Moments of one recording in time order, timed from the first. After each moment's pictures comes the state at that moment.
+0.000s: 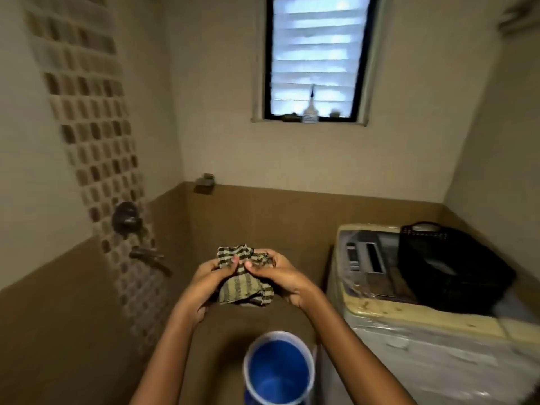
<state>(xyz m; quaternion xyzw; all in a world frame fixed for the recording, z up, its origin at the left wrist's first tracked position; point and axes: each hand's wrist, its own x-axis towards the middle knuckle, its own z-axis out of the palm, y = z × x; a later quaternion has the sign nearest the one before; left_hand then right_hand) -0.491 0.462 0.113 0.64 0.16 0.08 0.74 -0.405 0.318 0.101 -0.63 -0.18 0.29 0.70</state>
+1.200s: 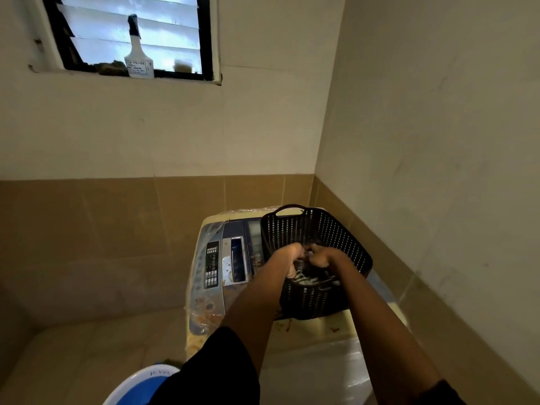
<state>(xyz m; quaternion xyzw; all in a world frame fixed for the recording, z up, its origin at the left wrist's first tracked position) -0.100 0.012 0.038 0.70 0.13 -0.32 0.62 -0.093 -0.098 0.028 -0.94 0.09 0.22 0.24</state>
